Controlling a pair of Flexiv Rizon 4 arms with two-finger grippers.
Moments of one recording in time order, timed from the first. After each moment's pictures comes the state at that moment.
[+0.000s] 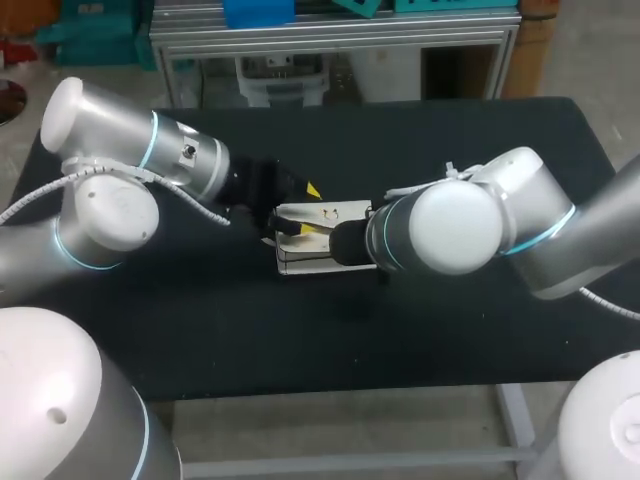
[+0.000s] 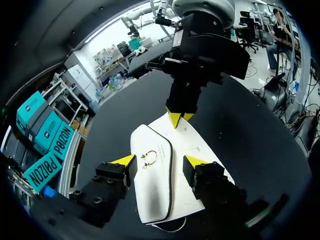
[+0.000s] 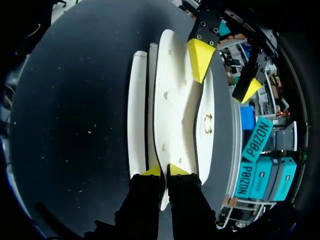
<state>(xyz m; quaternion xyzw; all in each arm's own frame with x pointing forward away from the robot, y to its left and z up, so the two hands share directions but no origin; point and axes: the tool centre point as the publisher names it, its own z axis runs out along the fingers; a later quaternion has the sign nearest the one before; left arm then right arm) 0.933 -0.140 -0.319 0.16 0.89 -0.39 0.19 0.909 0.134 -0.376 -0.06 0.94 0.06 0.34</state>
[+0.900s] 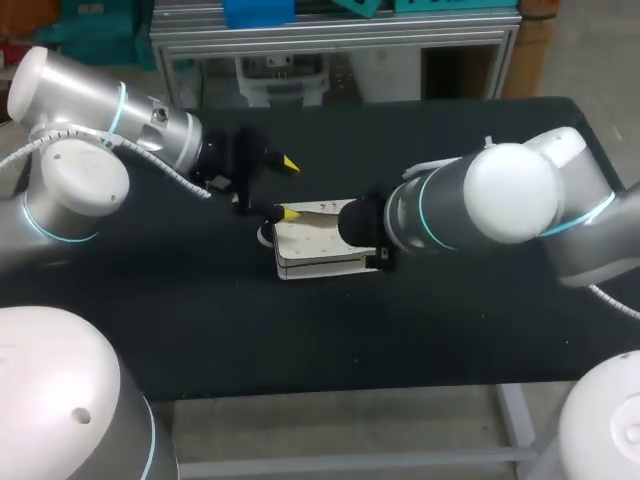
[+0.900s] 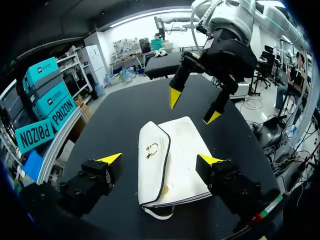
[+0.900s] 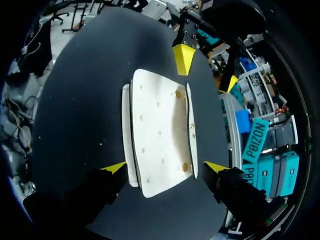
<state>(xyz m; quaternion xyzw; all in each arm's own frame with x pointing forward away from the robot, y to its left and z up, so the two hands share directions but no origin) 0.939 -0.111 -0.285 0.03 0.90 -0.42 0.11 0.893 0.136 -0.324 -0.03 0.94 0.13 0.32</state>
